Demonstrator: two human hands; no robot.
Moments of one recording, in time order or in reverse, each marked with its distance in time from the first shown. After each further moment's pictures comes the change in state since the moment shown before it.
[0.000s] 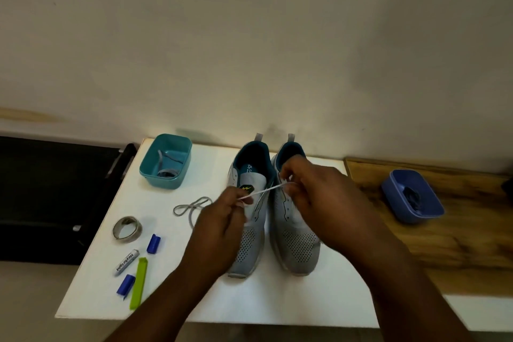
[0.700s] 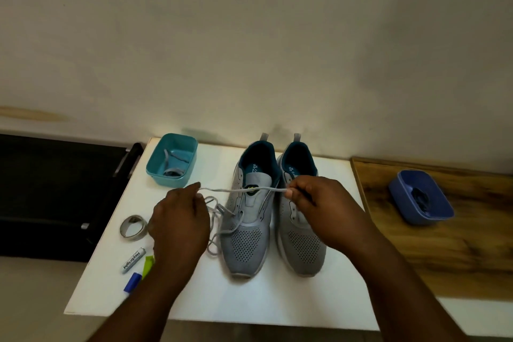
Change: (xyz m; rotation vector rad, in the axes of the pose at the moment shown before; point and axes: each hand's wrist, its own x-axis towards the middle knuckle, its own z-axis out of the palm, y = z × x) left_hand 0.011 -0.039 -0.034 0.582 0.351 -0.283; right_hand 0.008 0.025 0.038 0.310 -0.067 0.157
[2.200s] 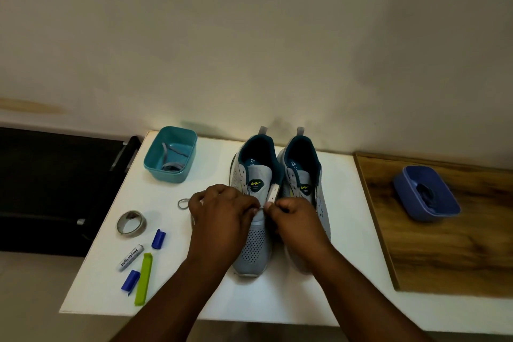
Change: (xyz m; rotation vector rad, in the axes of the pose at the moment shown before) left_hand -0.012 0.025 0.037 0.212 -0.127 0.499; right_hand 0.011 0.026 0.108 0.558 0.061 0.338
